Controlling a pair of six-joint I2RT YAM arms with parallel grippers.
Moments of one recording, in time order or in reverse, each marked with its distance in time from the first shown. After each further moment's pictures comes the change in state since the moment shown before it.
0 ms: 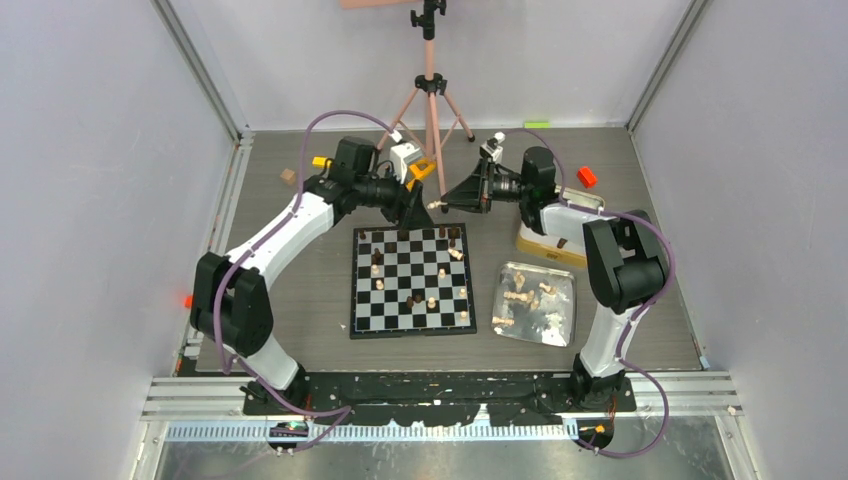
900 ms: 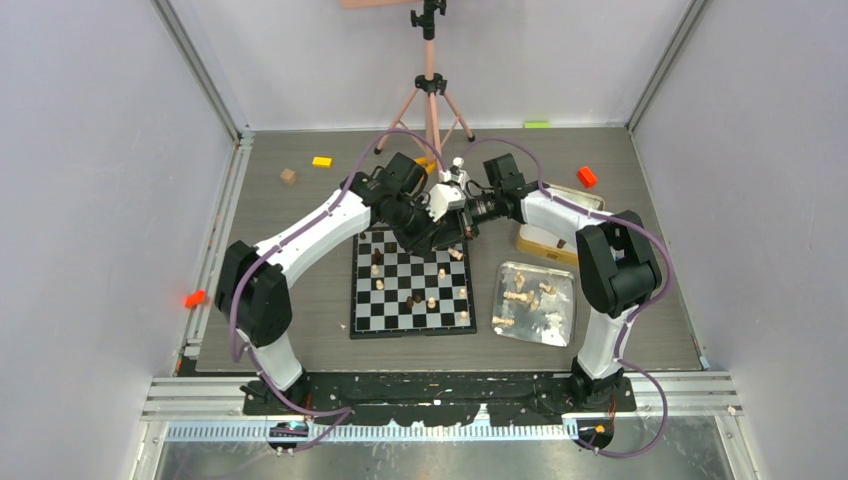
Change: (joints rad) left arm -0.216 0.113 0.168 -0.438 -0.317 0.262; right arm 0.140 0.000 0.192 -0.934 -0.006 -0.827
